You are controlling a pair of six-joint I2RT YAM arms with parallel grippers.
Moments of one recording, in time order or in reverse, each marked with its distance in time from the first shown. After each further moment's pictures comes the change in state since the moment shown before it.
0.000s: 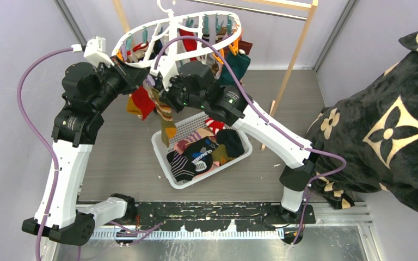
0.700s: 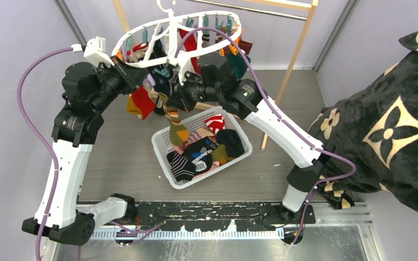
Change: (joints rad) left arm 0.000 0.001 0.002 0.000 0.000 -0.001; right arm -0.124 -0.076 -0.077 -0.032 -0.325 0.167
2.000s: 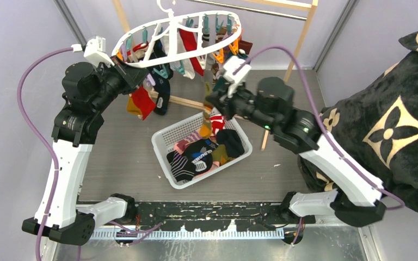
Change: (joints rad) left arm 0.000 0.001 0.000 0.000 0.000 0.000; right arm 0.058 -0.451 -0.394 0.169 0.393 -0.099
